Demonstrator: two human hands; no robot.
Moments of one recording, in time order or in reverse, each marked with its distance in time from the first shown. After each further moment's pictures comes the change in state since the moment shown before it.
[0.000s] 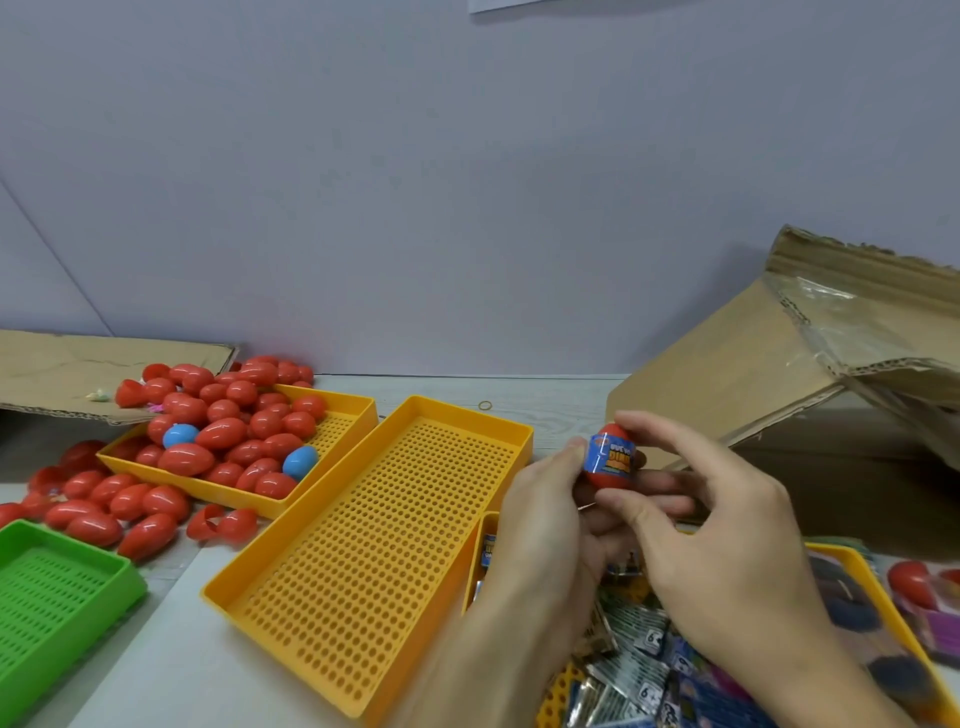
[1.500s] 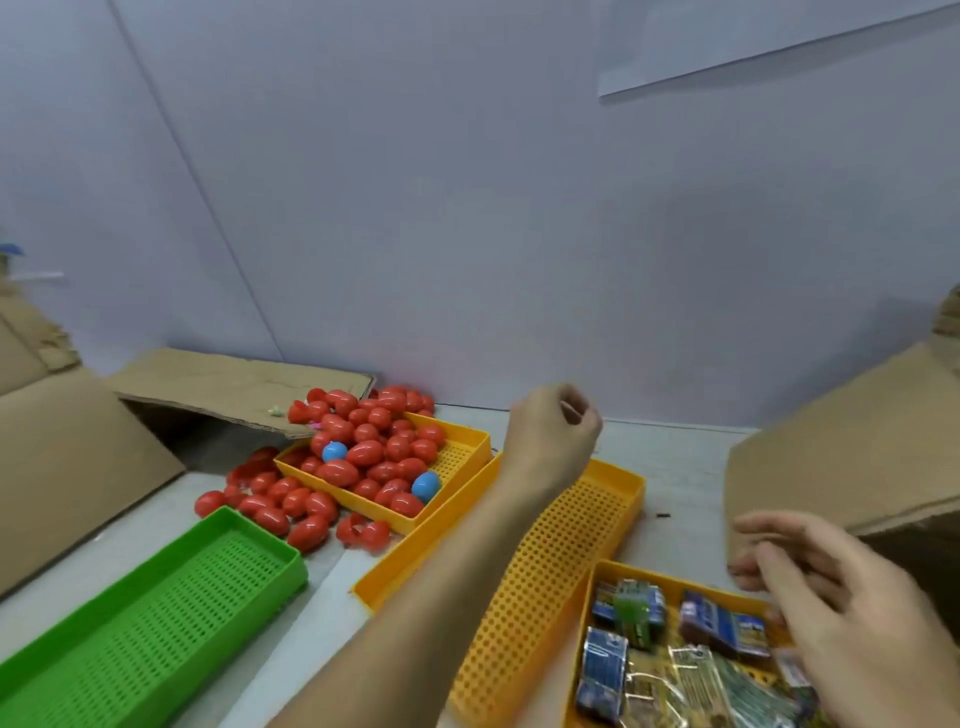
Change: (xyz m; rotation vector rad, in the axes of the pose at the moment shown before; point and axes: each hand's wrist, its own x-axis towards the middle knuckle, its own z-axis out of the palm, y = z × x) left_hand 0.072 0.091 -0.052 1.265 0.357 0.522; right_hand 0.007 0.010 0.004 0.119 -0.069 0.366
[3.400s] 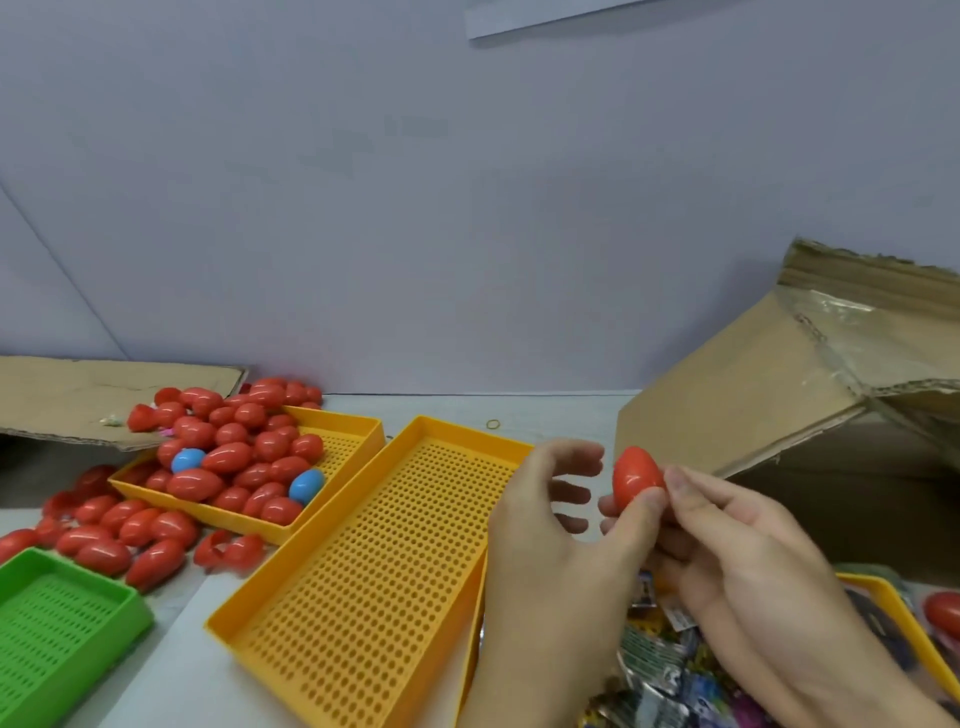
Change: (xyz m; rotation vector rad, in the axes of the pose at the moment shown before) left_hand -0.120 0.048 0.033 -0.527 -0.096 -0.076; right_hand -0.001 -0.016 -0.002 0.743 -0.162 0.213
